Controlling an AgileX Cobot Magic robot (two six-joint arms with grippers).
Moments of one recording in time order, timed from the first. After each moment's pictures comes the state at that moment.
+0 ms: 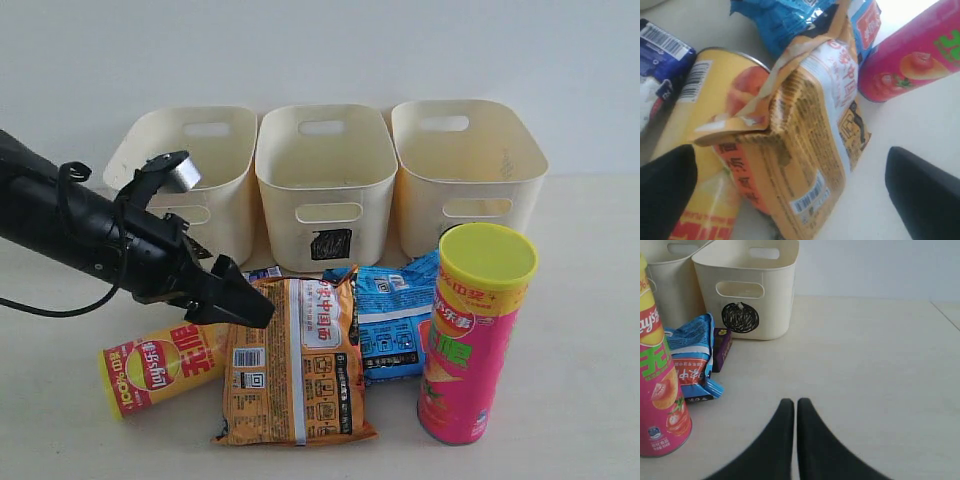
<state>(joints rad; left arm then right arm) -0.26 1.78 -1.03 -1.05 0.78 1.19 0.06 0.00 0.00 -0.04 0.33 0.00</state>
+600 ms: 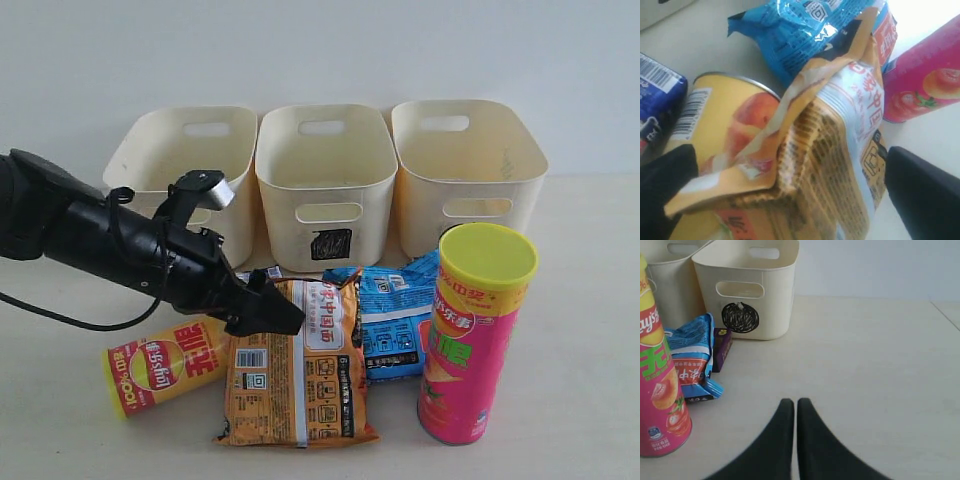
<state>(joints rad) -0.34 1.87 -1.04 -1.21 0.66 1.35 0.06 0.00 0.00 -0.04 0.33 0.00</state>
